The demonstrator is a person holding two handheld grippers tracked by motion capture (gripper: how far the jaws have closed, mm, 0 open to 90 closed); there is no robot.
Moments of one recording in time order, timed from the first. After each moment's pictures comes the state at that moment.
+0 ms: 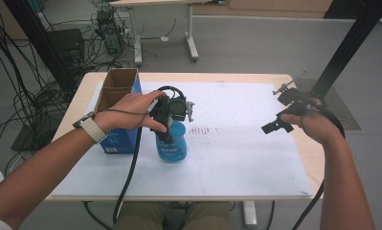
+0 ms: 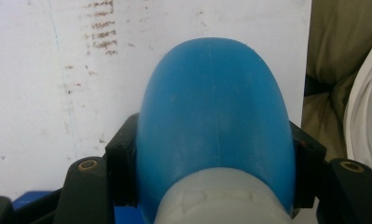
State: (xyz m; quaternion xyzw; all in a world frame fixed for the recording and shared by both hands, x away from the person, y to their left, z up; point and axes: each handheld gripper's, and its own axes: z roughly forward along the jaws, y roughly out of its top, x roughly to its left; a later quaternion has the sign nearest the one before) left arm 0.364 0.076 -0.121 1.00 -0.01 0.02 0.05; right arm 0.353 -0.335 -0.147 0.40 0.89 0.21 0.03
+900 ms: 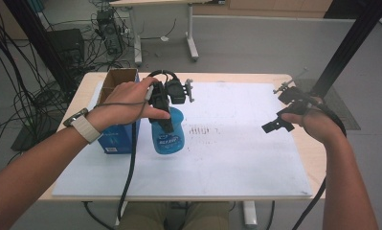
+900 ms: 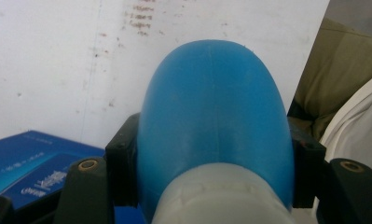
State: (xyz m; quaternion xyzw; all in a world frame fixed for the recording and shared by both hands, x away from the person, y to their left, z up) left arm 0.358 0.080 -0.072 0.99 0.14 0.03 0.05; right arm 0.353 -0.335 -0.145 0.40 0.89 0.21 0.03
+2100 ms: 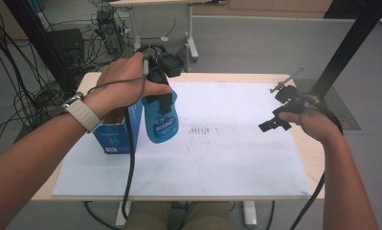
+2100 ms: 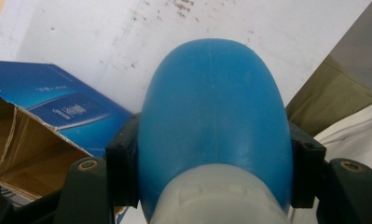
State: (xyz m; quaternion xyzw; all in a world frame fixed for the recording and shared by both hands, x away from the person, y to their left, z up) left arm 0.370 0.078 -0.019 0.96 0.29 0.03 0.03; right arm 0.358 -0.330 -0.144 0.37 0.90 0.22 0.03
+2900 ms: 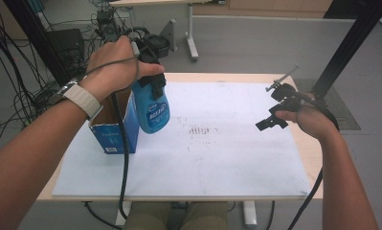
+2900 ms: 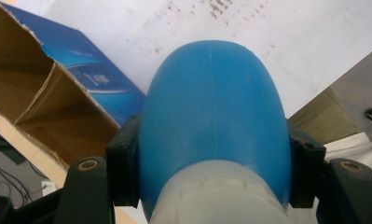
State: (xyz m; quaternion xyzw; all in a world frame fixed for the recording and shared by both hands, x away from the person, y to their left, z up) left arm 0.386 0.099 0.010 0.91 0.40 0.04 0.03; right arm 0.364 -0.322 -0.142 0.36 0.91 0.22 0.03
